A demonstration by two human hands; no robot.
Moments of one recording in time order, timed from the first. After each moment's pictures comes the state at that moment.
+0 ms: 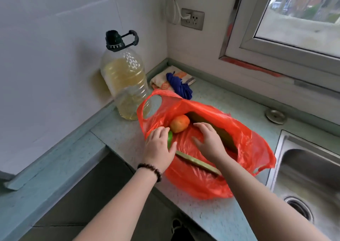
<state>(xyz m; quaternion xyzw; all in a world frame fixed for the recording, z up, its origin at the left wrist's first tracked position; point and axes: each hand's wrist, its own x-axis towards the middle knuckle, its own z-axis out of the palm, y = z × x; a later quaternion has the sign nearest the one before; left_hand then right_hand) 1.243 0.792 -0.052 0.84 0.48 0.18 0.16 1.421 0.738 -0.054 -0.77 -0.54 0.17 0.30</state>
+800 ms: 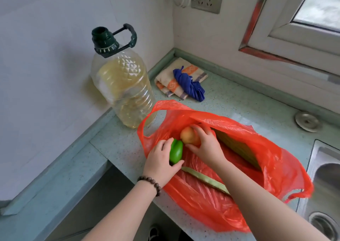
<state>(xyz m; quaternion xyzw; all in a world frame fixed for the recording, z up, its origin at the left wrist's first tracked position) 1.241 0.855 -0.086 0.84 0.48 0.11 0.23 1.426 0.831 -0.107 -0.76 -0.55 0.22 0.27</state>
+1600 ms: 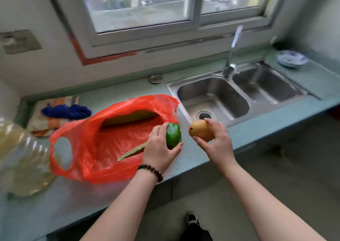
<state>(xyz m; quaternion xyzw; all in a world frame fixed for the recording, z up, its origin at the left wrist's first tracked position) 1.265 0.720 -0.019 0.93 0.02 0.12 0.34 1.307 0.530 -0.034 -0.90 -0.07 -0.11 0.42</state>
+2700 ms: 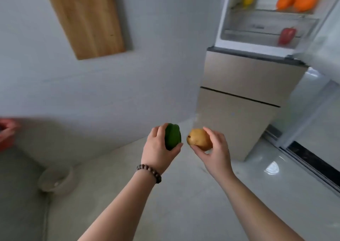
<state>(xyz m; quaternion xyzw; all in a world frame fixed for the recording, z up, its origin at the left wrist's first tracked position) 0.863 -0.015 0.033 0.63 -0.67 -0.17 0.36 0.682 -0.022 -0.003 -0.65 0.59 -0.46 0.16</state>
